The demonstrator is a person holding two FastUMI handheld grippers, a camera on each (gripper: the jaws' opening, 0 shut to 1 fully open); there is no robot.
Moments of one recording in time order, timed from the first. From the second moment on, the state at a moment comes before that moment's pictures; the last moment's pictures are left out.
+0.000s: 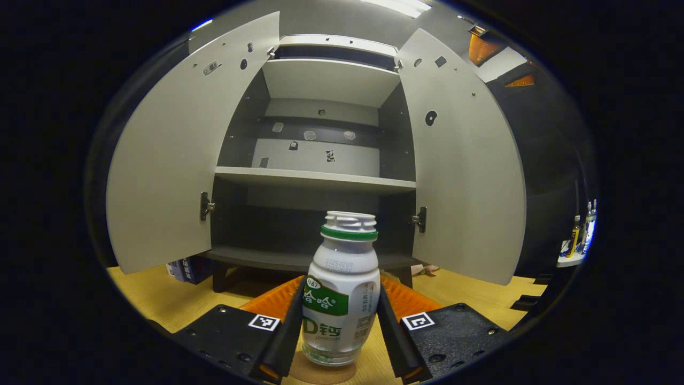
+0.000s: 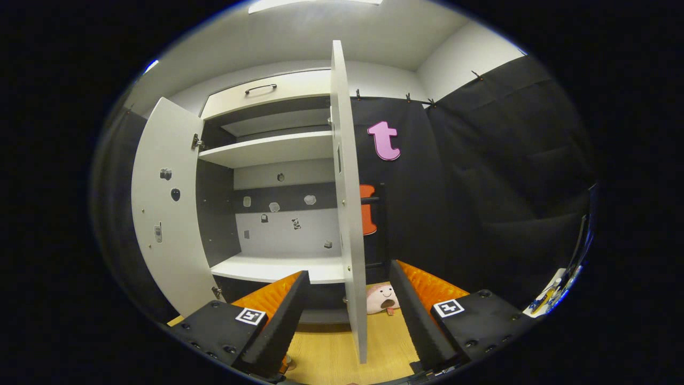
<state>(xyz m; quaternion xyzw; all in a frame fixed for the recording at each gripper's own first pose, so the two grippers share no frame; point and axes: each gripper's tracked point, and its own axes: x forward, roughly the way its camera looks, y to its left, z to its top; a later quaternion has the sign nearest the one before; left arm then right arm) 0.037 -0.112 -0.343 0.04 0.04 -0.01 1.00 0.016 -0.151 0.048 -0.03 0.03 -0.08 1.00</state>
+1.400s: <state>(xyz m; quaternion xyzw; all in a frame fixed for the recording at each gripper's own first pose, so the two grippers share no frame) 0.019 -0.087 -0.236 0.01 0.03 0.06 1.00 0.006 -0.211 0.042 -0.03 0.03 -0.14 0.99</state>
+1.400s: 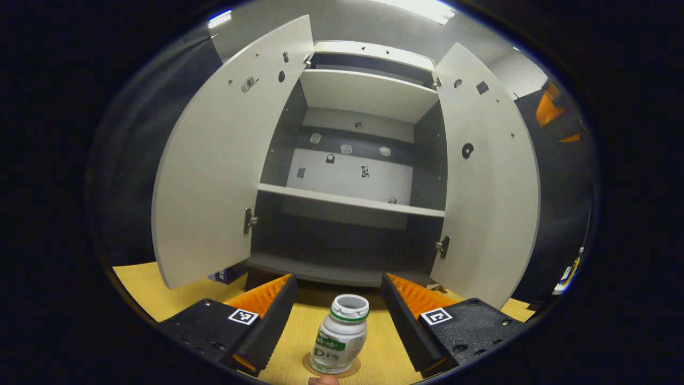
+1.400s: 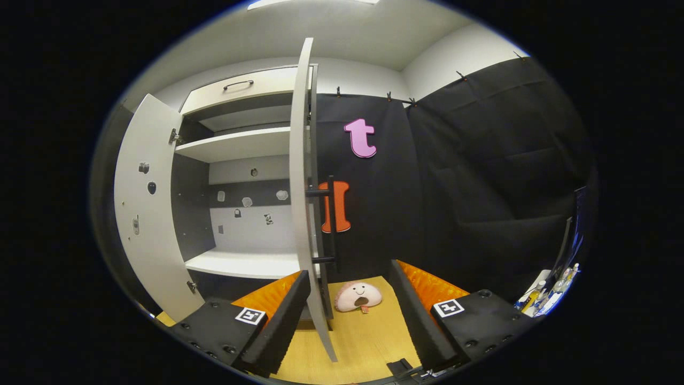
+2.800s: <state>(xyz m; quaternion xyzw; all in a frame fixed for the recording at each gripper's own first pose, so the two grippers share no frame) 0.031 -0.054 -0.093 0.00 0.04 0.08 1.00 0.091 -0.243 0.087 -0.08 -0.02 -0.13 0.99</state>
